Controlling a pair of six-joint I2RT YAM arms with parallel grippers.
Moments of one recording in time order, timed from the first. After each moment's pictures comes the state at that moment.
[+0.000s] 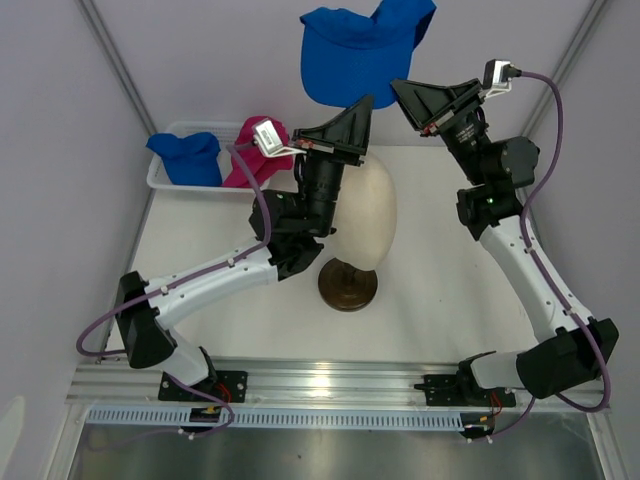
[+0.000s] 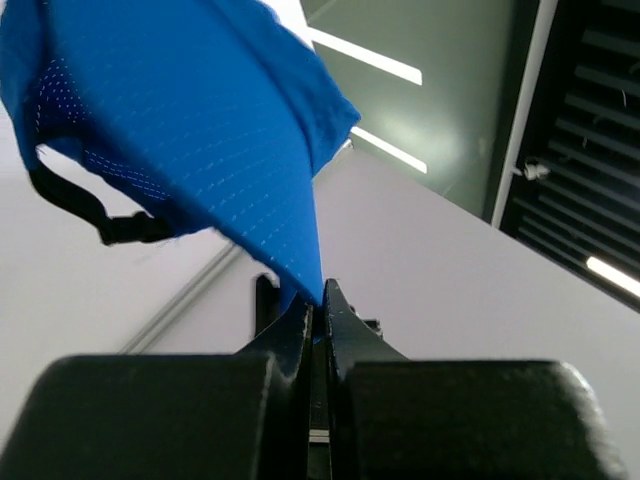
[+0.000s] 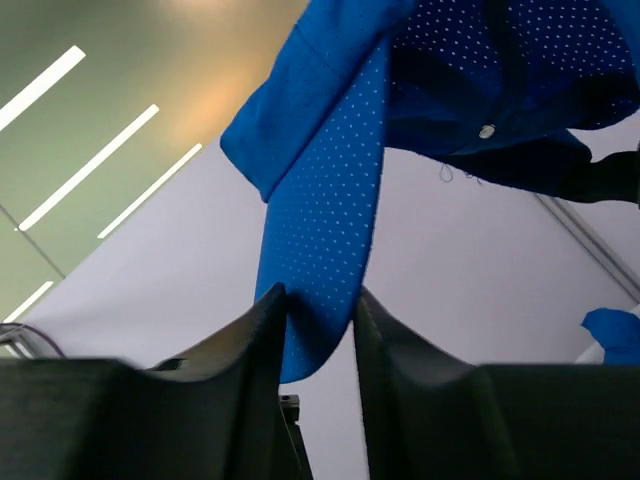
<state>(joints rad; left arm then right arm) -1.05 1.55 1.47 0.96 -0.55 -0.58 0.33 1.34 1.40 0.66 -0.42 1.29</state>
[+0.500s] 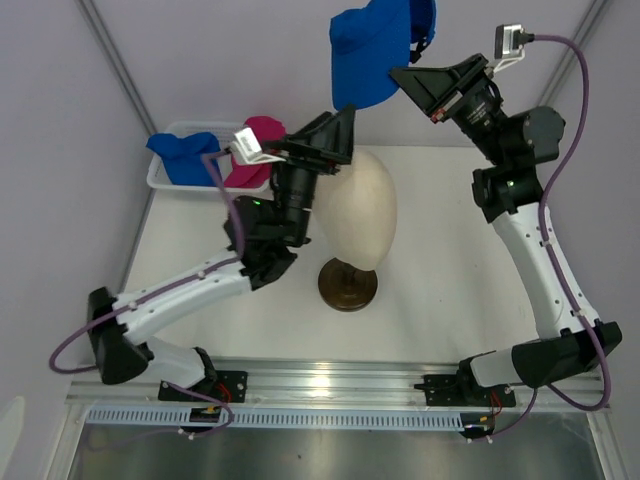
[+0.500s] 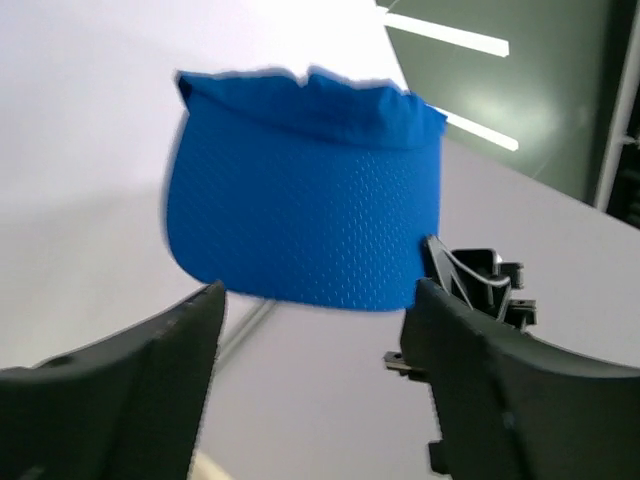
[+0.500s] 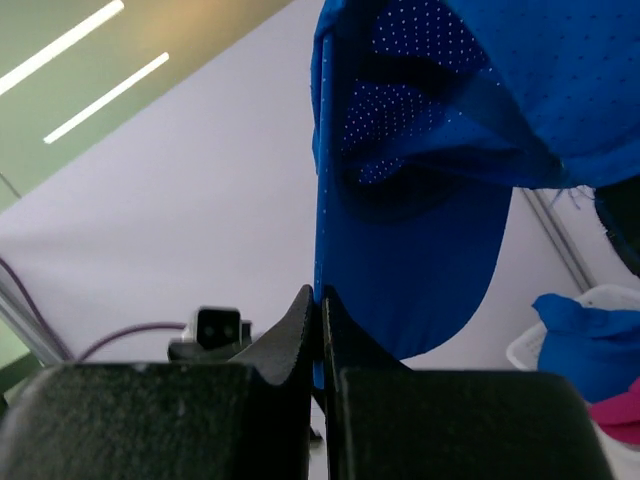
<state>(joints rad) -1.03 1.42 1.33 0.91 -0.62 -0.46 0.30 1.38 1.61 0.48 -0.56 1.18</state>
